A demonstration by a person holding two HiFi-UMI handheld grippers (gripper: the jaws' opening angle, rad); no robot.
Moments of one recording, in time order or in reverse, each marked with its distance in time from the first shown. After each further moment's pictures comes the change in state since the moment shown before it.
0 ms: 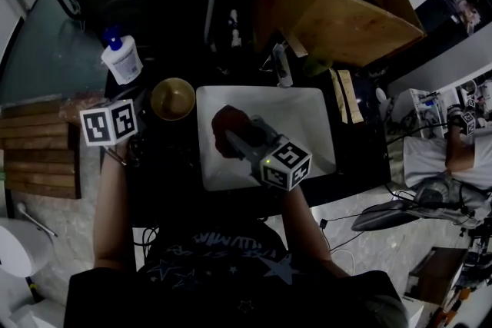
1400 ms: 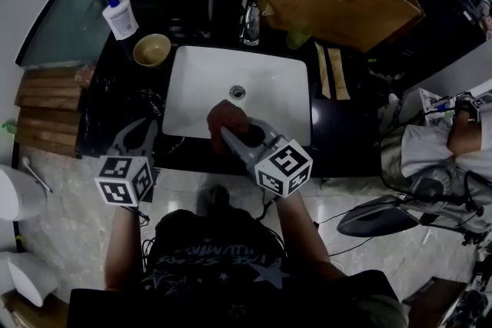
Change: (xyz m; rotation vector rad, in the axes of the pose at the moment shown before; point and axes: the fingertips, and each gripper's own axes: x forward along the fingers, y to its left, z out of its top) left arm -0.115 -0.206 -0.156 0.190 -0.137 0.206; right arm -0.168 0.048 -0.030 -0.076 -0.061 0.124
